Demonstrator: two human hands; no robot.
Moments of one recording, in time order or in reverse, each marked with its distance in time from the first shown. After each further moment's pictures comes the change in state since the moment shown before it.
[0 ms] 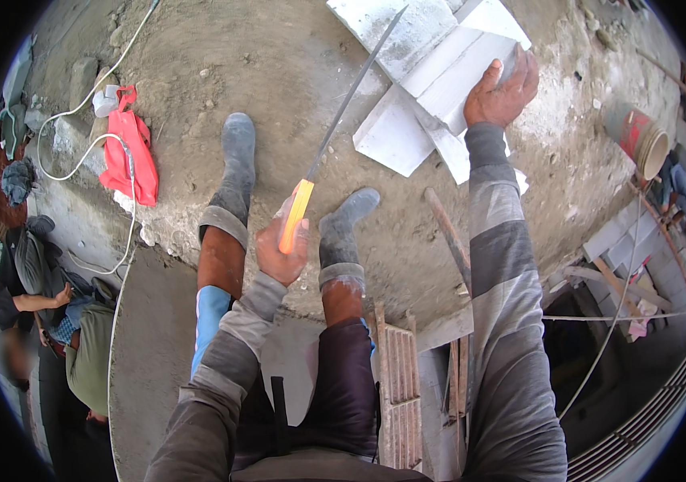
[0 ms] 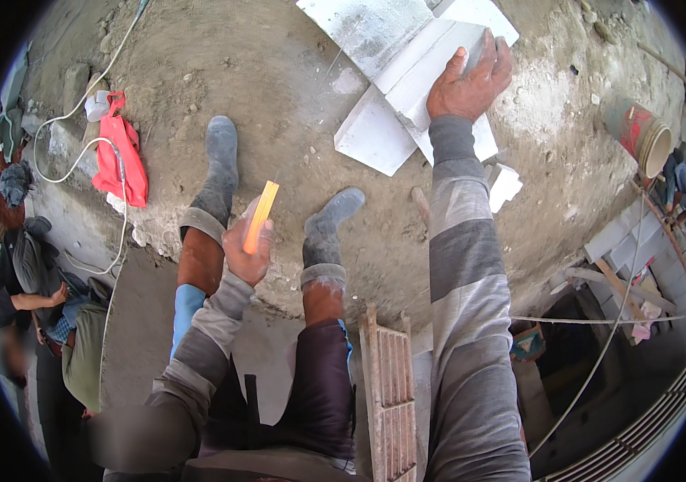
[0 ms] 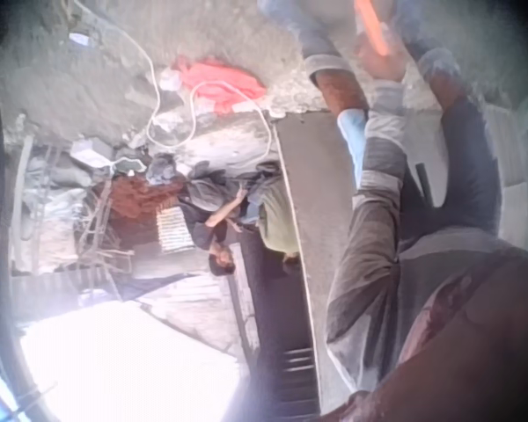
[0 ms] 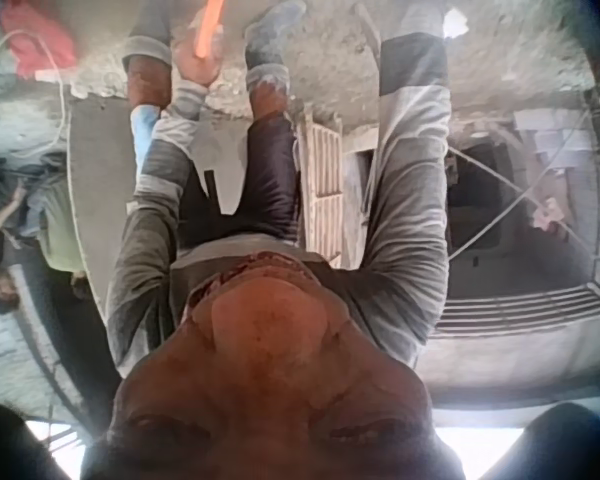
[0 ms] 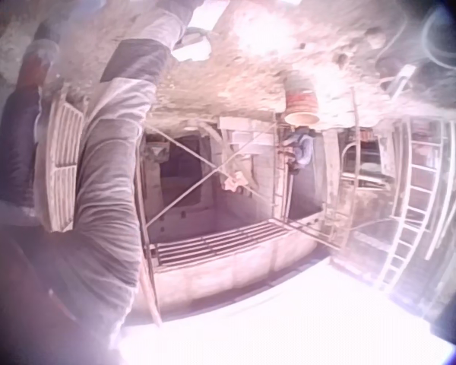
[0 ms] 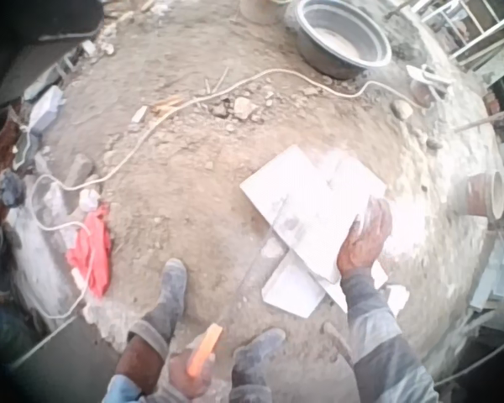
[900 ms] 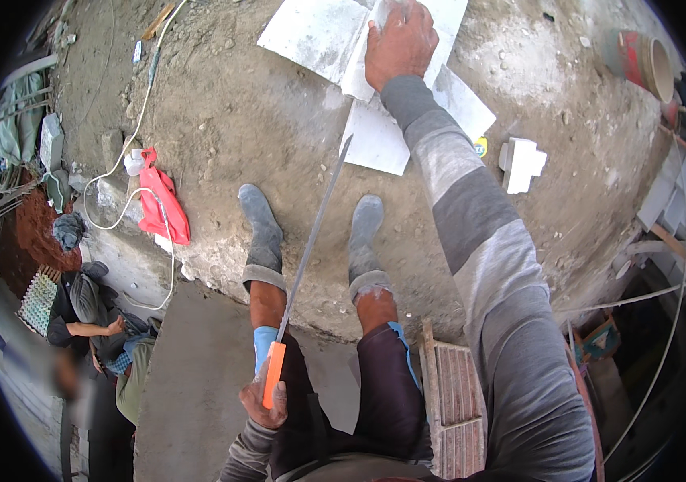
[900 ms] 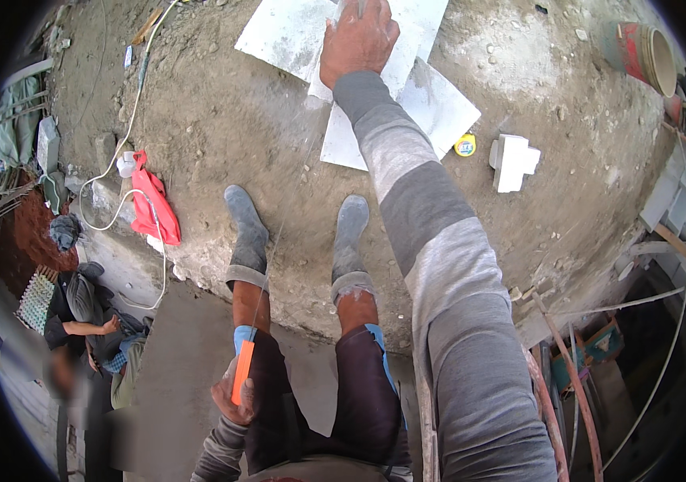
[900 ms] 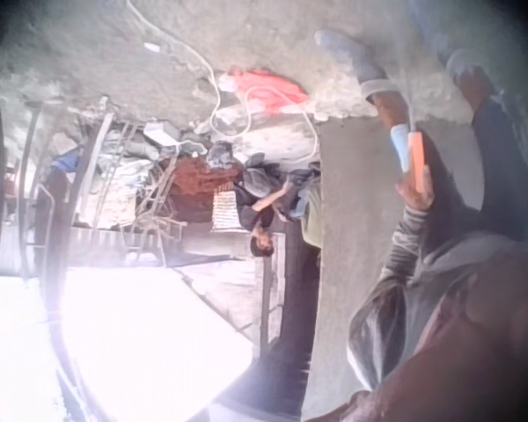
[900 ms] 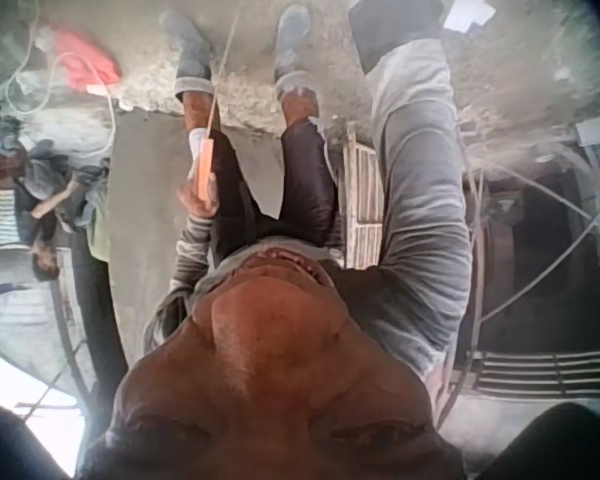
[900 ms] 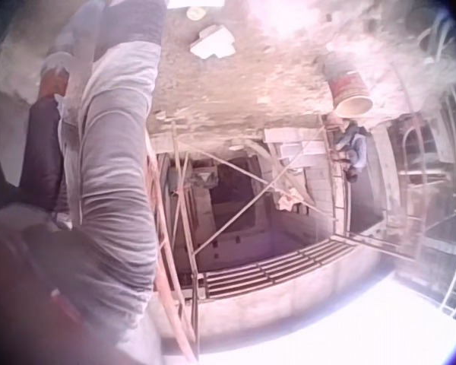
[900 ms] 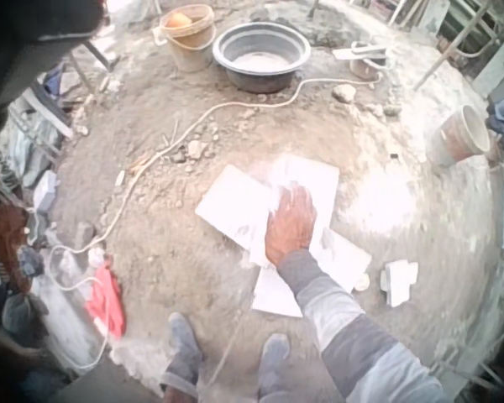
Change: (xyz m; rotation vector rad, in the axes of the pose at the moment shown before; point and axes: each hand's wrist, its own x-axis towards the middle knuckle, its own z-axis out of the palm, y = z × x) left_hand -0.260 0.111 -0.054 0.488 -0.116 -0.039; right_hand 0.002 -0.008 -0.047 -0.036 -0.052 0.083
